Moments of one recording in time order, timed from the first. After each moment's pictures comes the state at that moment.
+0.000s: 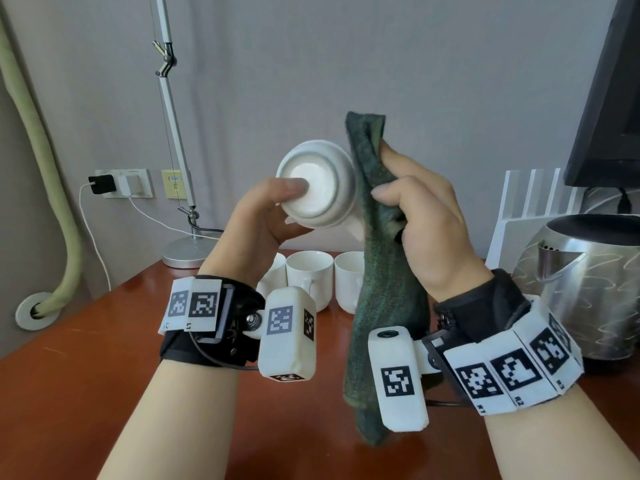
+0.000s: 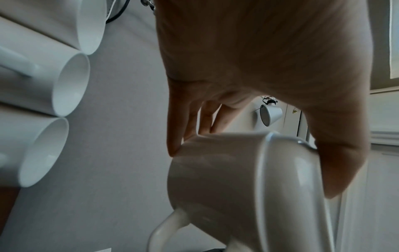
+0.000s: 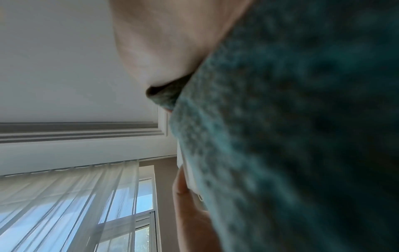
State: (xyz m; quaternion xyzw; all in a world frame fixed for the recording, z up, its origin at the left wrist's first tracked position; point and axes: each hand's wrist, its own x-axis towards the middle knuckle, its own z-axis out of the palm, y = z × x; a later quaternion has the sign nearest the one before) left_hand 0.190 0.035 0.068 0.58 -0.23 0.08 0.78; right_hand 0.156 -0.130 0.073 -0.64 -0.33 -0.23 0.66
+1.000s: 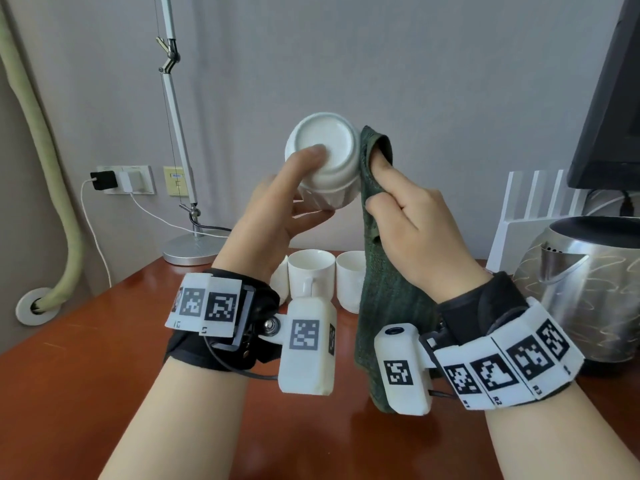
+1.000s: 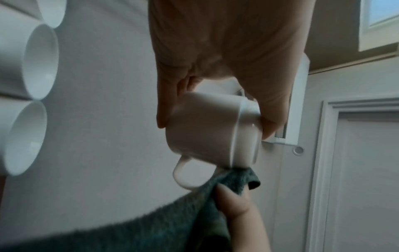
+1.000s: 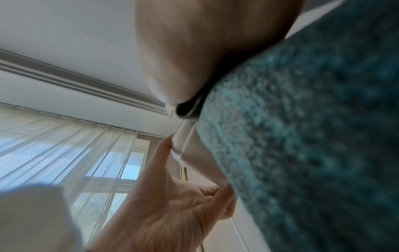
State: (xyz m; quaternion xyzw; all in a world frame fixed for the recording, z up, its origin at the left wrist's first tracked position) left_hand 0.188 0.017 0.078 0.61 -0.17 0.12 0.77; right_hand 0.176 -0.139 0.063 -0.82 -0.23 -0.35 0.39
